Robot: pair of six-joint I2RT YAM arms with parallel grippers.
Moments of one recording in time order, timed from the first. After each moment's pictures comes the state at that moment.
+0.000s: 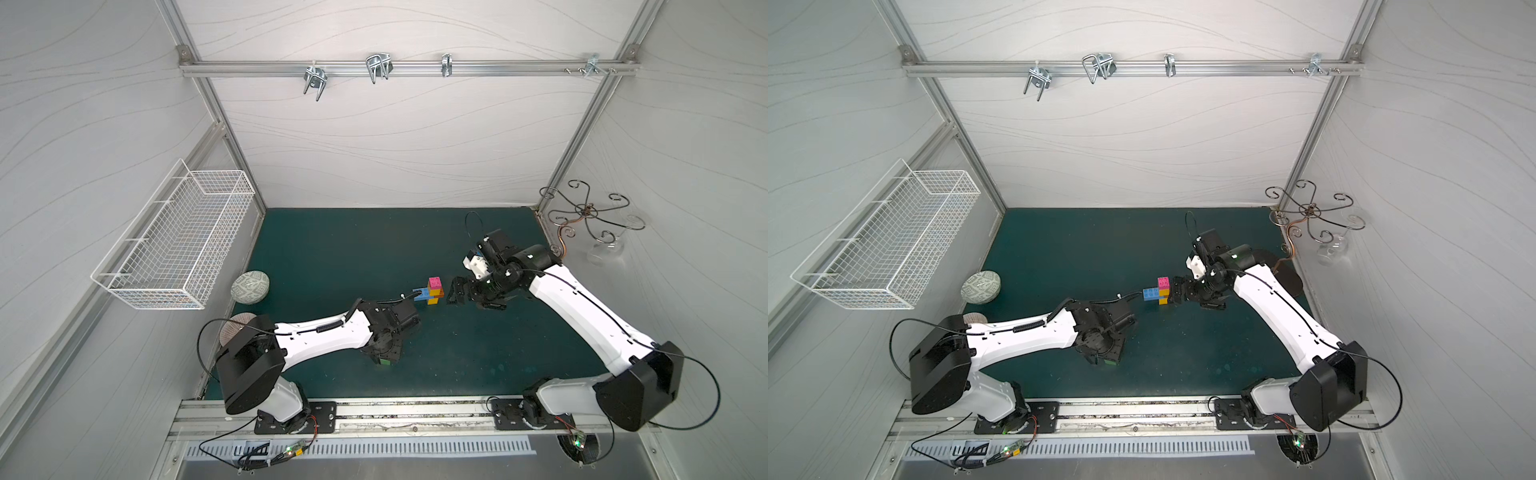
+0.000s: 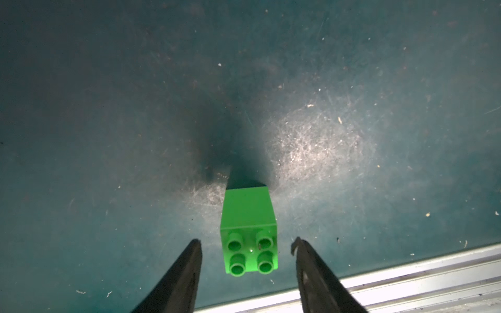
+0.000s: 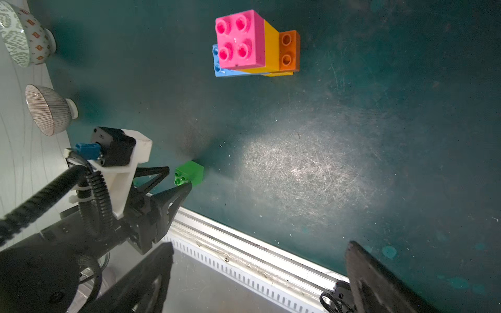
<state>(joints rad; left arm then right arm) -1.01 1.52 0.96 -0.90 -0.06 -0.79 0.52 1.33 1.27 -1.19 -0.35 0.43</state>
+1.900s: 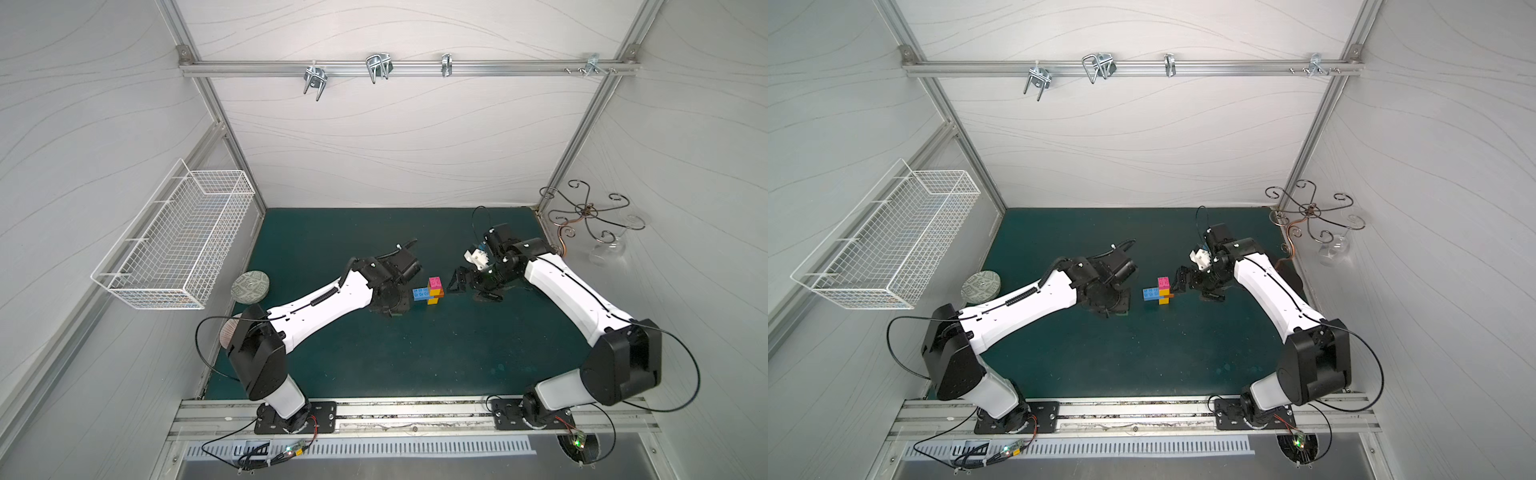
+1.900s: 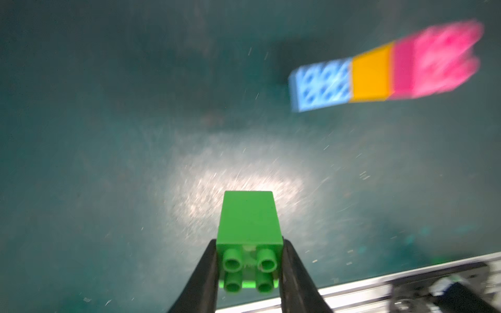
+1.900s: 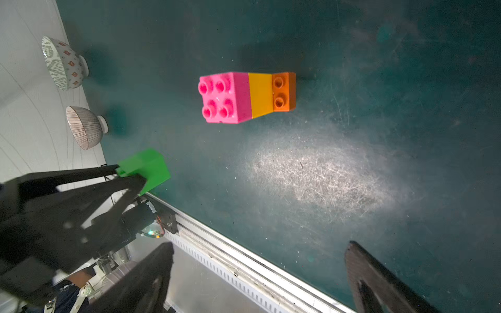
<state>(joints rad) -0.80 1.63 1.43 -1.04 -0.08 -0.81 0.37 1.48 1.27 -1.07 -0.51 0.32</state>
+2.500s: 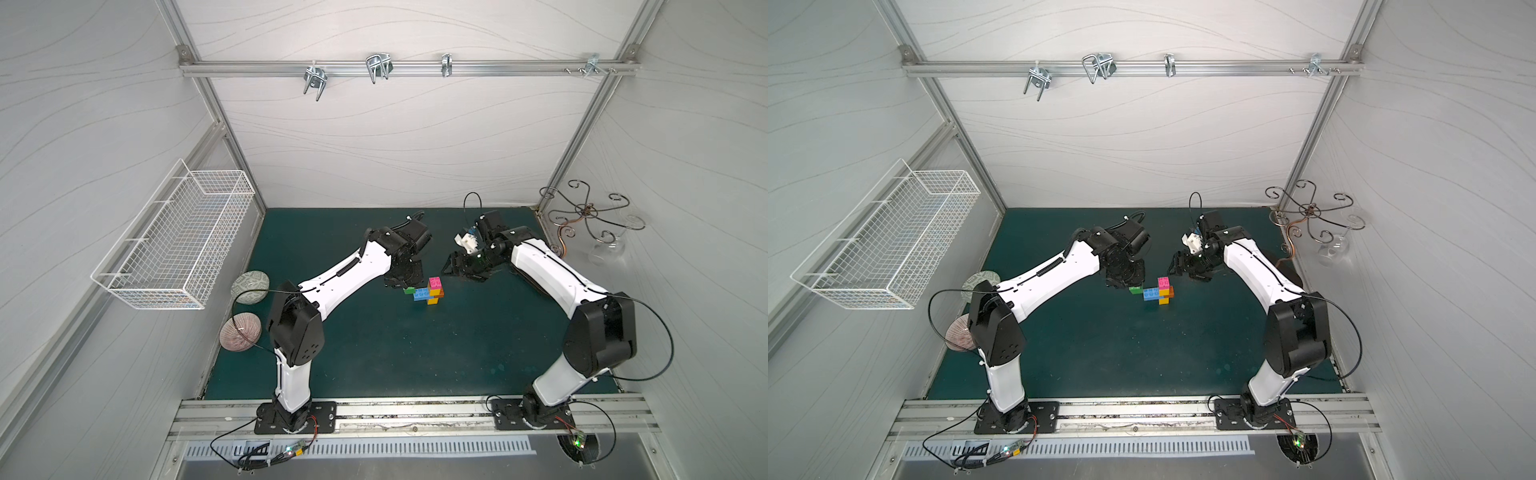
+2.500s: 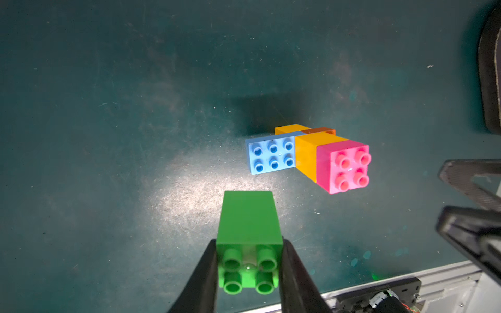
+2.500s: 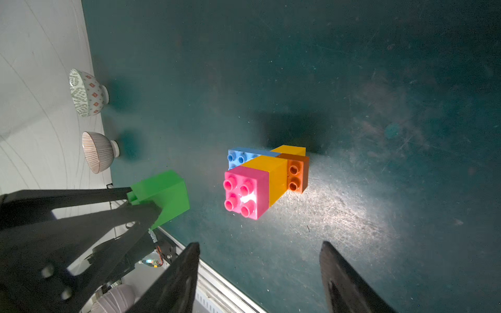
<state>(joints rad) -0.74 1.90 1.78 -1.16 0.02 -0.81 0.37 1.64 1.39 -0.94 -0.51 0.31</state>
